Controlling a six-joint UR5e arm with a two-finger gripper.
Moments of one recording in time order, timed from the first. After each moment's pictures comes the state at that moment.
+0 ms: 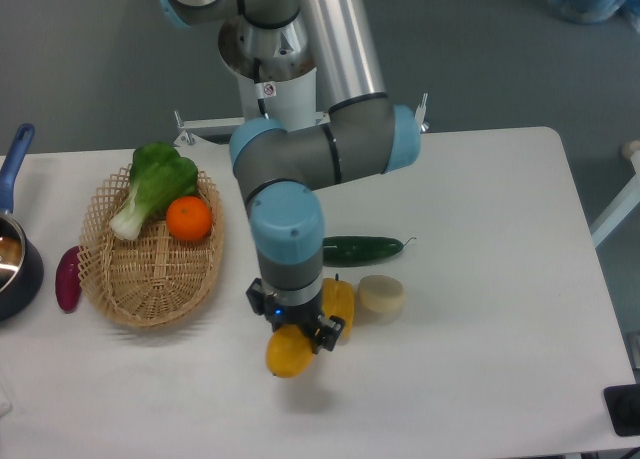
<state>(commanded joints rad) 2.25 -2.11 -1.54 -0.99 1.55 0.78</state>
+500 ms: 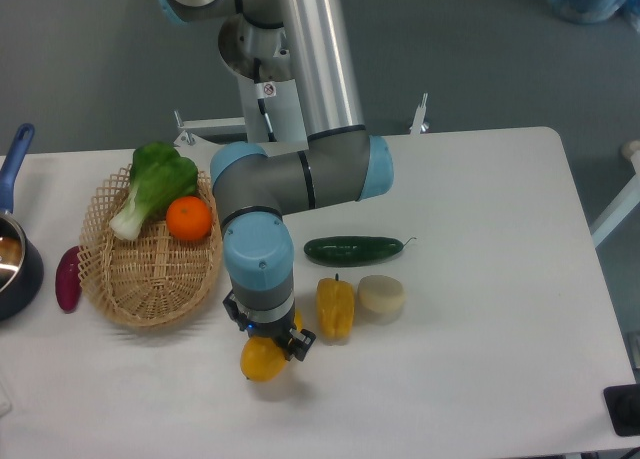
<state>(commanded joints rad) 2.23 -2.14 -1.56 -0.92 1.55 0.76</state>
